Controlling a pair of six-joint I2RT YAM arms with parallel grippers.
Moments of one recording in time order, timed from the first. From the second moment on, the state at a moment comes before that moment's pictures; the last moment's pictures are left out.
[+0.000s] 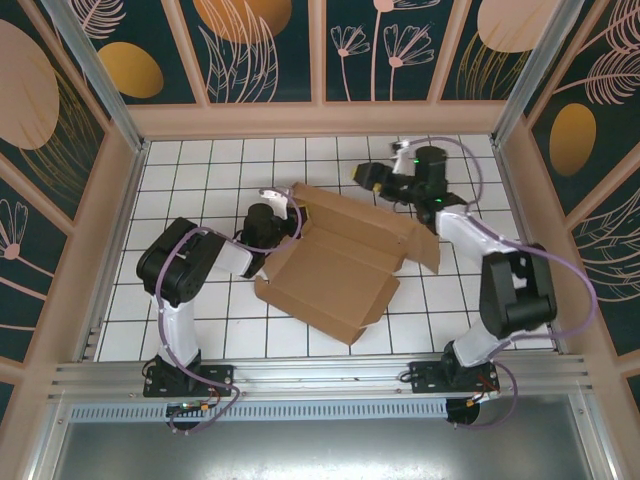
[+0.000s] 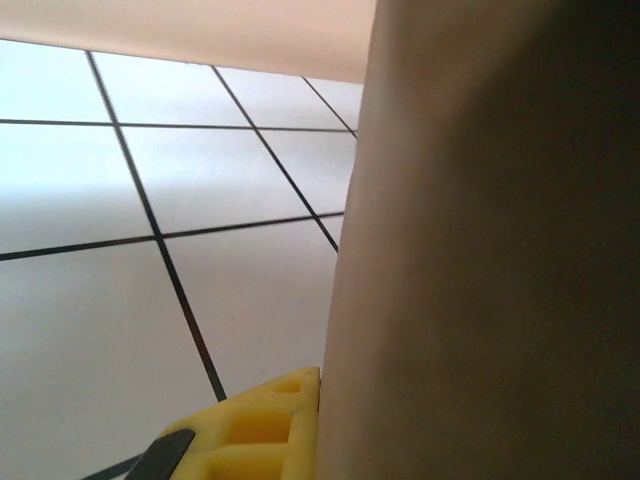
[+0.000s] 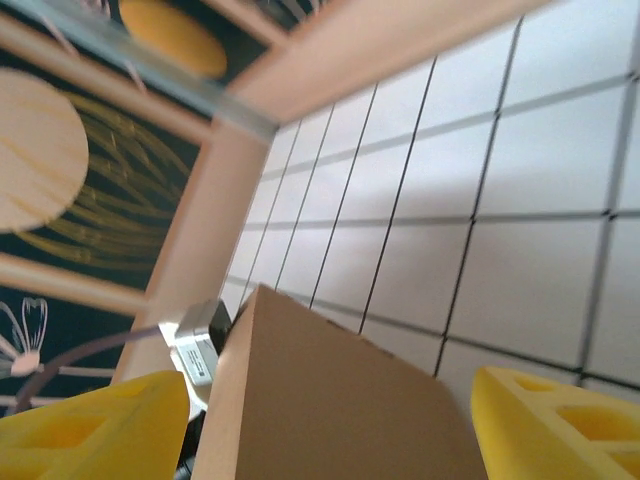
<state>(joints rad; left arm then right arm) -0.50 1.97 0.78 0.94 0.14 -0.39 0.23 1.55 1.03 0.16 -0.66 0.68</state>
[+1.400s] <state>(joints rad) -0.36 2.05 0.86 1.20 0.29 -1.01 0.27 1.24 0.70 0.50 -0.62 1.01</state>
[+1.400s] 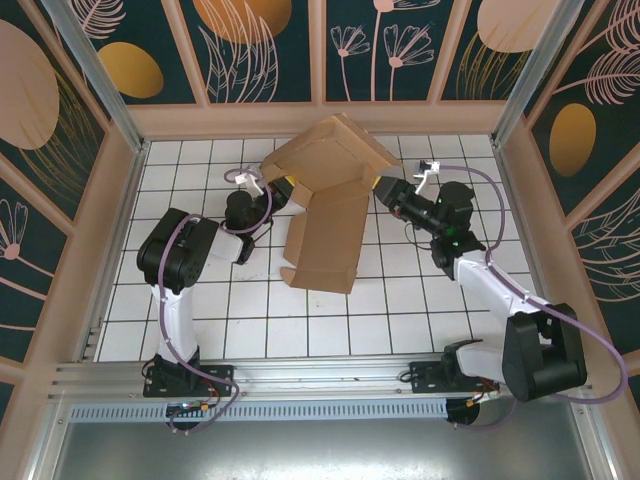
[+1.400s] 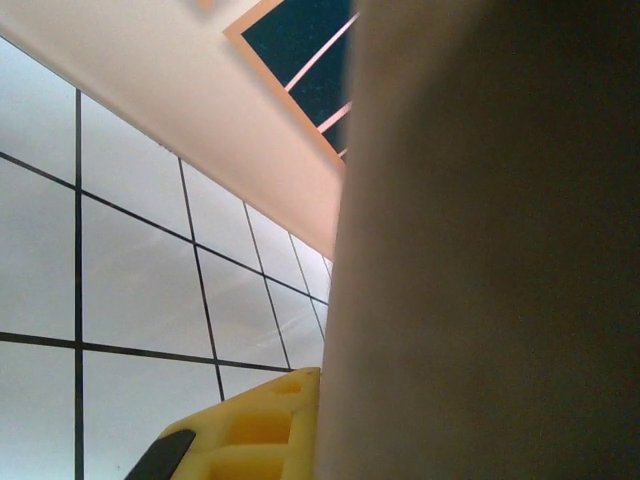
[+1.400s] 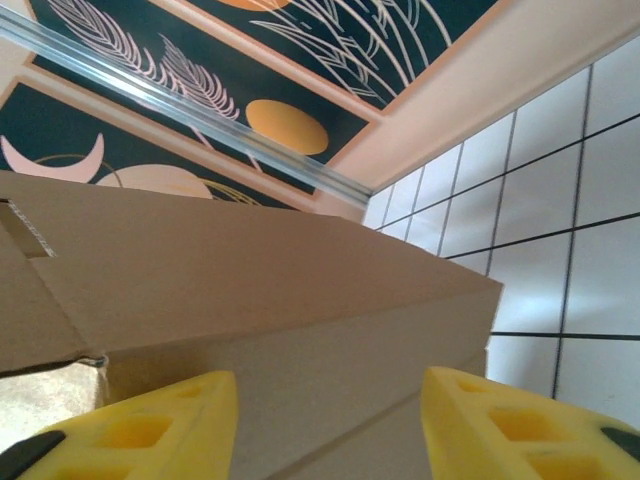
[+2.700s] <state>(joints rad) -0.36 2.01 0.85 1.16 0.16 -0.92 0.33 1.22 0.93 0.04 -0.43 0.81</state>
